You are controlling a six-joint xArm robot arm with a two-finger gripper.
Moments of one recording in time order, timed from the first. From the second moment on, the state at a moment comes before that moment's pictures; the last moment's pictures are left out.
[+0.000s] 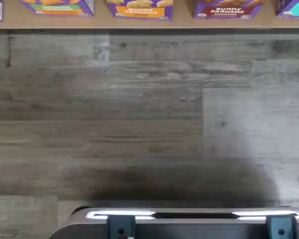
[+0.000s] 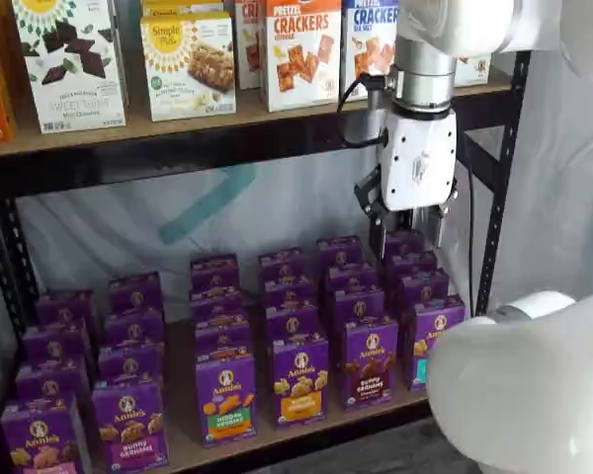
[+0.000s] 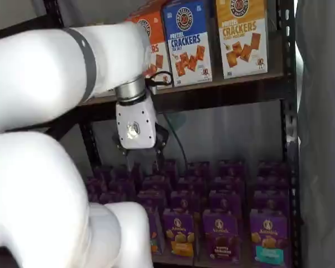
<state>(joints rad) 0.13 -0.91 -0.52 0.03 1.43 0.14</state>
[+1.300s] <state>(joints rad) 0.14 -0.73 -0.38 -0.03 1.06 0.17</state>
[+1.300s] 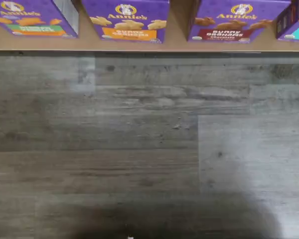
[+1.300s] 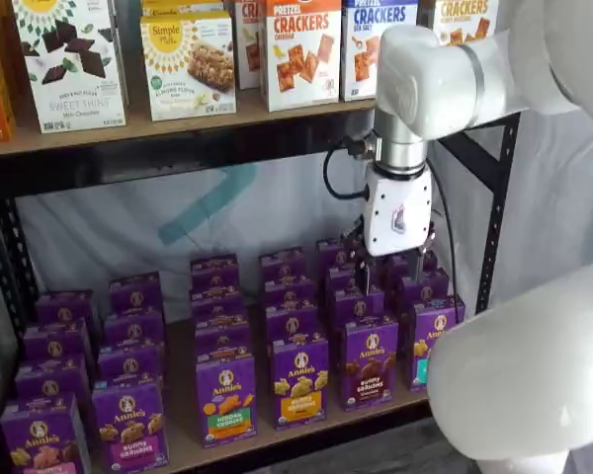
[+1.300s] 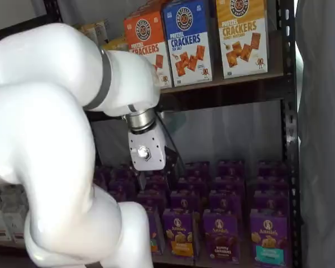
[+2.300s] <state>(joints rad) 0.07 -0.06 -0.36 -0.05 0.40 0.13</state>
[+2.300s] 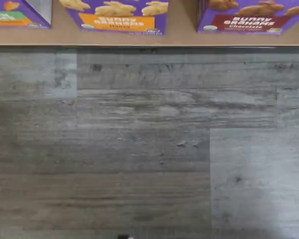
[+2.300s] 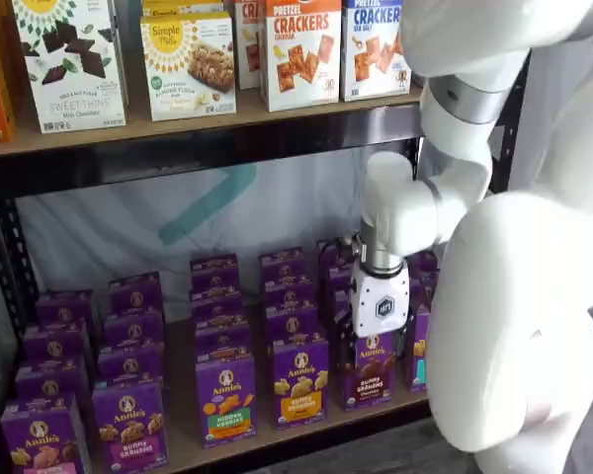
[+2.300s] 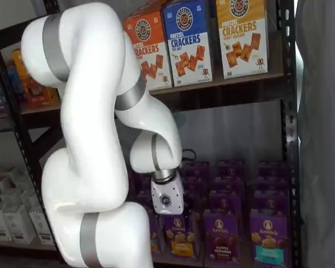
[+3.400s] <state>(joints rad) -0.05 0.43 -0.64 -0.43 0.10 0.38</state>
